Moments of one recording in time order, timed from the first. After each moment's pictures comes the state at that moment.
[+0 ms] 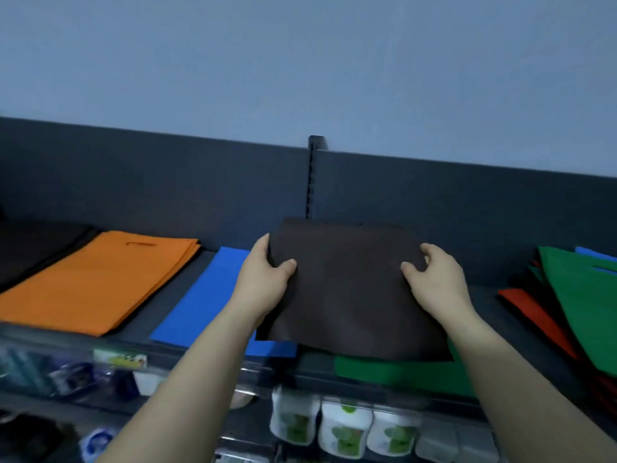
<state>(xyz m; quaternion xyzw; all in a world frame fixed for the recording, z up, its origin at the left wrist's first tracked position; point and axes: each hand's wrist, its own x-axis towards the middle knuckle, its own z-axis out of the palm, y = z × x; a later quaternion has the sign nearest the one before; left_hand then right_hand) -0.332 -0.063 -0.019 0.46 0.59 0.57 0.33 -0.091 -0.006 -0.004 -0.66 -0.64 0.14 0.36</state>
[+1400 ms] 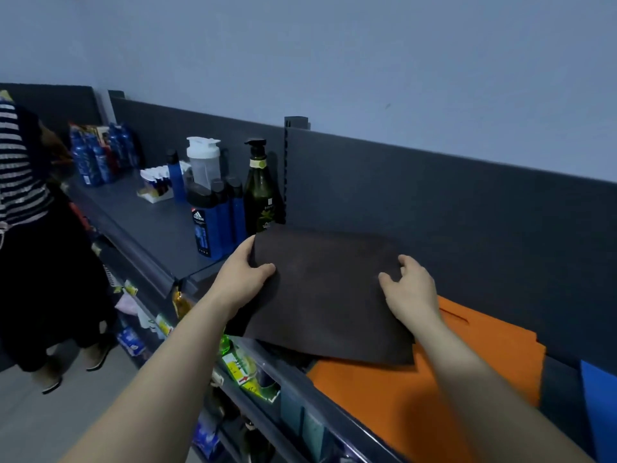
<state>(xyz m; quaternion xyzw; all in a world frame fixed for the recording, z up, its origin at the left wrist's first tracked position) -0.948 -0.133 -0.053 0.30 0.76 0.54 0.18 -0.755 0.039 -0.061 -0.47 -0.79 0.28 0.28</state>
